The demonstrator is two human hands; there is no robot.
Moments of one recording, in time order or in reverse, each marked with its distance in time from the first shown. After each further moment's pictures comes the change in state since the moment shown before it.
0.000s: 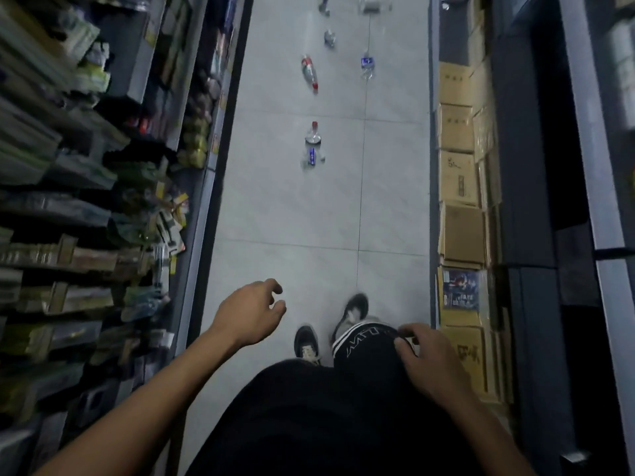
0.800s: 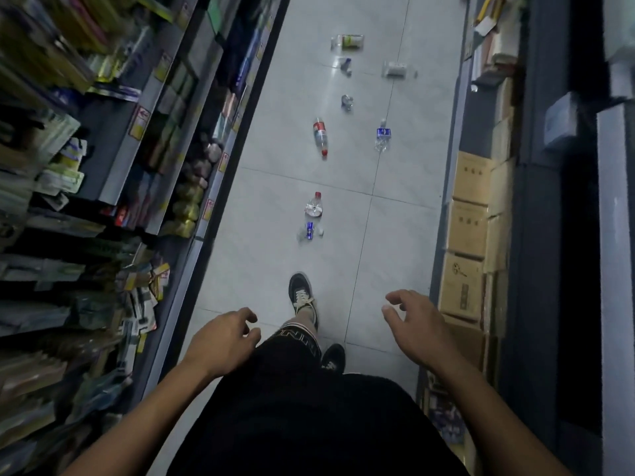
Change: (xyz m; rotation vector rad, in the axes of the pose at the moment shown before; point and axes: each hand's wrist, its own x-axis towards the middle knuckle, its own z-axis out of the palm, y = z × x) left_hand 0.308 0.067 -0.199 -0.131 -0.024 -0.209; right_hand 0.427 -0.179 -0.234 -0.094 -0.082 -0.191
